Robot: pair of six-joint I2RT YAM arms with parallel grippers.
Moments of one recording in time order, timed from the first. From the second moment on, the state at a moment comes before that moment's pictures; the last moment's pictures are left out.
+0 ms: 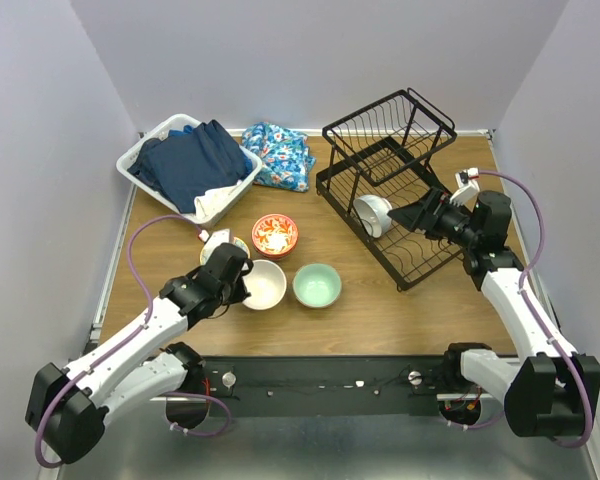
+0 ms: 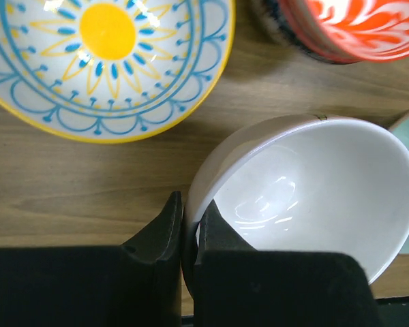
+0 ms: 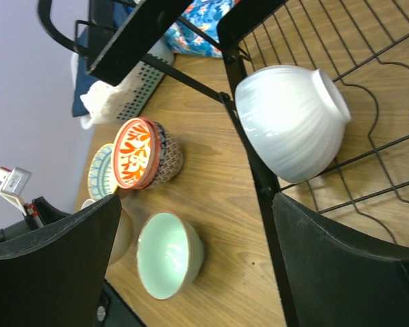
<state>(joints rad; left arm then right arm) -0.64 0.87 0.59 -0.61 -0.26 -0.77 0.00 1.05 0.68 0.04 -0.64 0.59</state>
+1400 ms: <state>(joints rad) -0.62 0.68 0.65 -0.61 -0.36 -0.73 0.00 1.38 0.73 0.17 -0.56 0.15</state>
